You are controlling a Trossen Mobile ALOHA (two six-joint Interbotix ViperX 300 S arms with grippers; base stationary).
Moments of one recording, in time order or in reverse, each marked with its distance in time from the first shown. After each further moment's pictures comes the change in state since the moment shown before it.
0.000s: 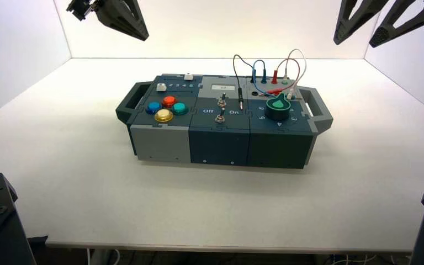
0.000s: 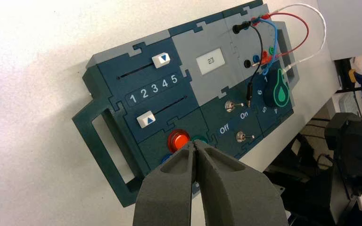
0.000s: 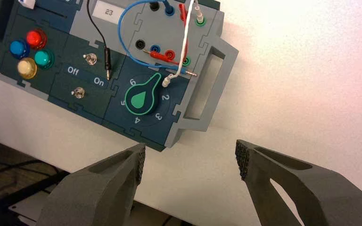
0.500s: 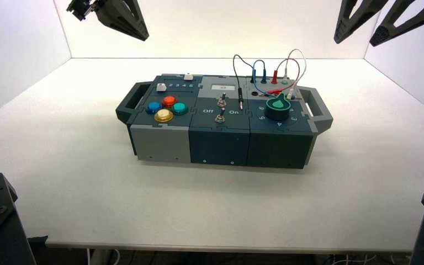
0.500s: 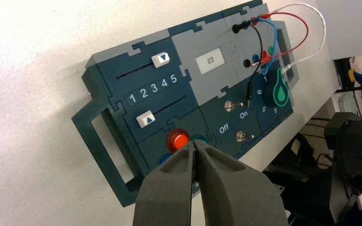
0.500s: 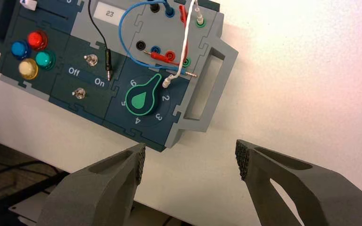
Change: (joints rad) left arm 0.002 0.000 0.000 0.000 0.003 0.000; right arm 0.000 -0.006 0.002 0.000 0.002 0.002
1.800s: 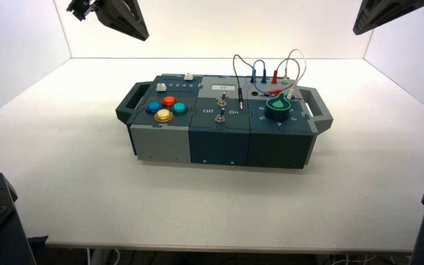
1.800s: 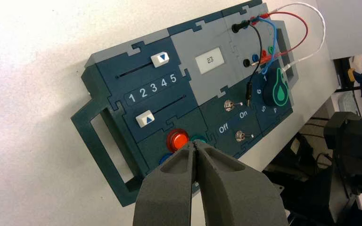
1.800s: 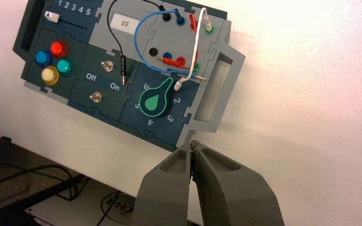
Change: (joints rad) left arm -0.002 0.000 0.000 -0.002 0.002 0.000; right arm 0.000 -0.061 -0.002 0.038 0.021 0.008
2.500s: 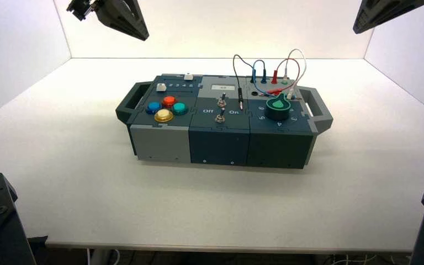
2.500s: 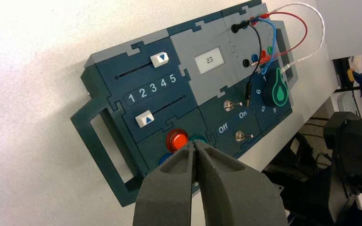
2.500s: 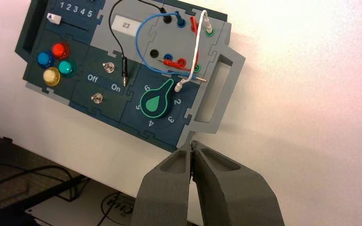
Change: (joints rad) left arm 0.000 0.000 0.000 0.000 0.000 0.000; right arm 0.000 -0.009 -0.003 0.000 0.002 -0.002
